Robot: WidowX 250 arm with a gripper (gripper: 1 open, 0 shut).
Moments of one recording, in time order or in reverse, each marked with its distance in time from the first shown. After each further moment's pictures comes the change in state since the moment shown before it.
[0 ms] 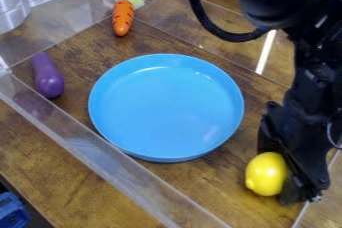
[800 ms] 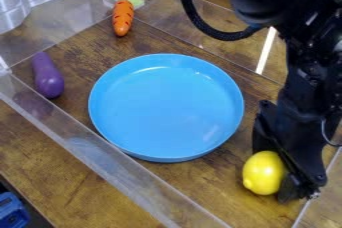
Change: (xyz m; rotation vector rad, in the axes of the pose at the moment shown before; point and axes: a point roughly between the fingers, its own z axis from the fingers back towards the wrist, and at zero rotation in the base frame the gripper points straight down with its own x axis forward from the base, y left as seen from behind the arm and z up) arm -0.005 0.002 0.001 -0.008 0.004 0.062
